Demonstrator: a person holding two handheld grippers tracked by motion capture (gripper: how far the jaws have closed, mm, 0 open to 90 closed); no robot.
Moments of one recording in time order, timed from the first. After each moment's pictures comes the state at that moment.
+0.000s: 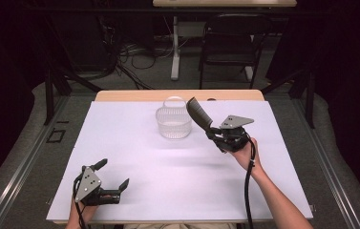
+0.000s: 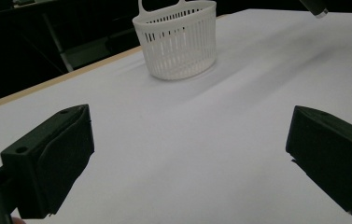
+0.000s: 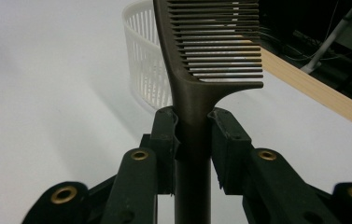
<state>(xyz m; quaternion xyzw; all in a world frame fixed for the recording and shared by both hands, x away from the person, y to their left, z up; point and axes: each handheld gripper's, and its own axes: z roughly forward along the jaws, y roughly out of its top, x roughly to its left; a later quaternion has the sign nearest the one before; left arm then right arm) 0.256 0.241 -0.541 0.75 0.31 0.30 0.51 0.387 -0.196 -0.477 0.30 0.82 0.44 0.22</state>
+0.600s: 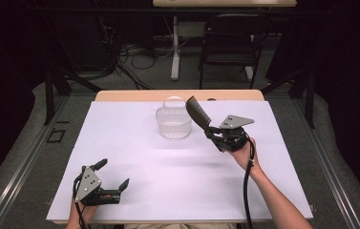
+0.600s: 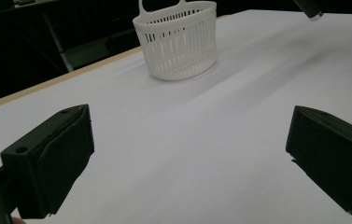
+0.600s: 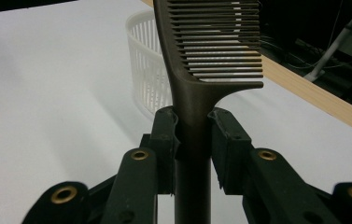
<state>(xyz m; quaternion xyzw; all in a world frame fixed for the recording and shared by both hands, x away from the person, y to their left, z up) 0.255 0.241 -0.541 0.75 0.31 0.30 0.51 0.389 -0.194 -0.480 0.29 0.81 0.46 0.22</state>
